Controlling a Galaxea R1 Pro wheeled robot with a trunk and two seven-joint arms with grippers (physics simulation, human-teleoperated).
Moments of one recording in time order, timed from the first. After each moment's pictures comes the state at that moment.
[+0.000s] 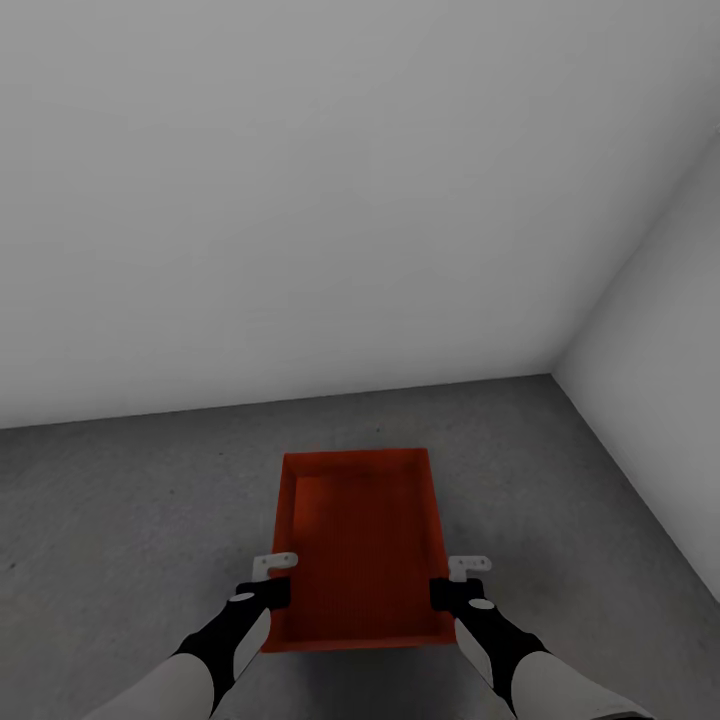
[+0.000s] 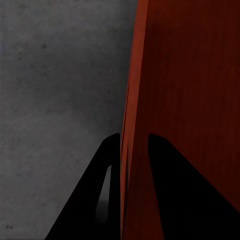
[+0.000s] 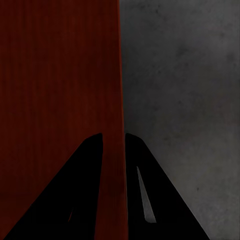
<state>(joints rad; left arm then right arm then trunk) -0.63 -0.10 -0.05 -0.31 0.15 0.09 0.18 -0.65 0.08 0.11 -0.22 -0.09 -0.03 -0.11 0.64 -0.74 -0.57</state>
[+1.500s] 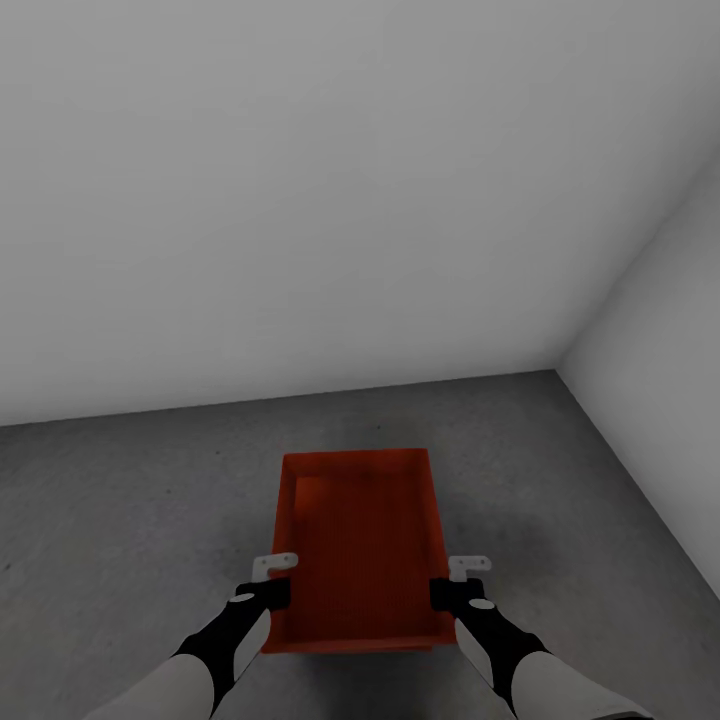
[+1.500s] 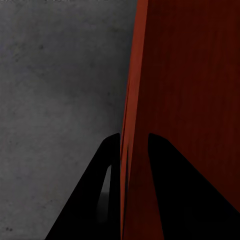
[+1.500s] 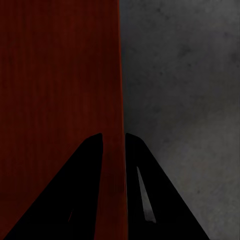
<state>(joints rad) -0.63 -0.10 -0.05 -0.31 0.15 0.08 0.18 -0.65 0.08 0.12 -0.22 -0.09 -0.03 -0.11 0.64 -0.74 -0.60</state>
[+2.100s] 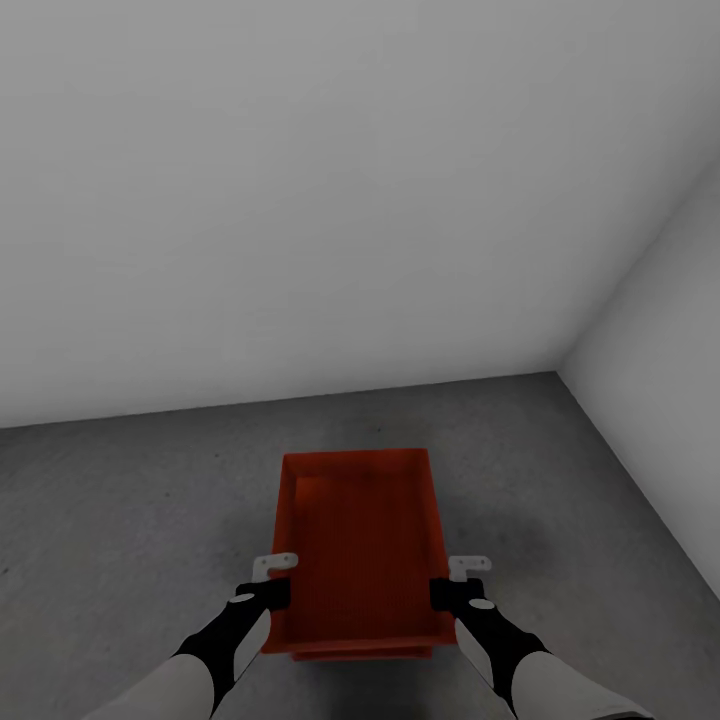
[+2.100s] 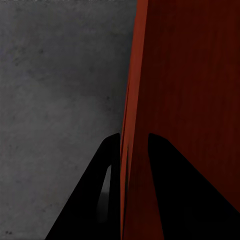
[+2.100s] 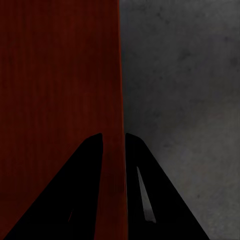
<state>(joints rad) -0.63 -0.10 -0.05 -0.30 0.15 0.08 0.18 -0.65 0.08 0.12 -0.22 -0.09 -0.03 -0.11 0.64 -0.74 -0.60</state>
